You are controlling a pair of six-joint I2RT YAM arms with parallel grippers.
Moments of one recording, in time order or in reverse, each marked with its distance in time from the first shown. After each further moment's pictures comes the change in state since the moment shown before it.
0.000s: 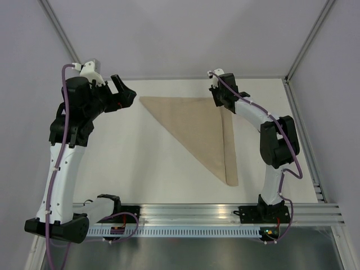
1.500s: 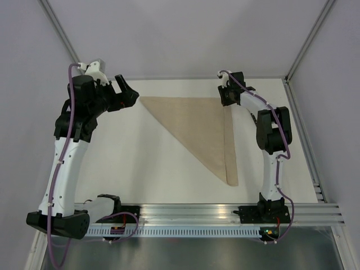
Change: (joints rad) left arm 0.000 0.037 -0.024 0.023 0.017 0.000; right arm -0.145 0.257 0.223 -0.118 -0.165 -0.002
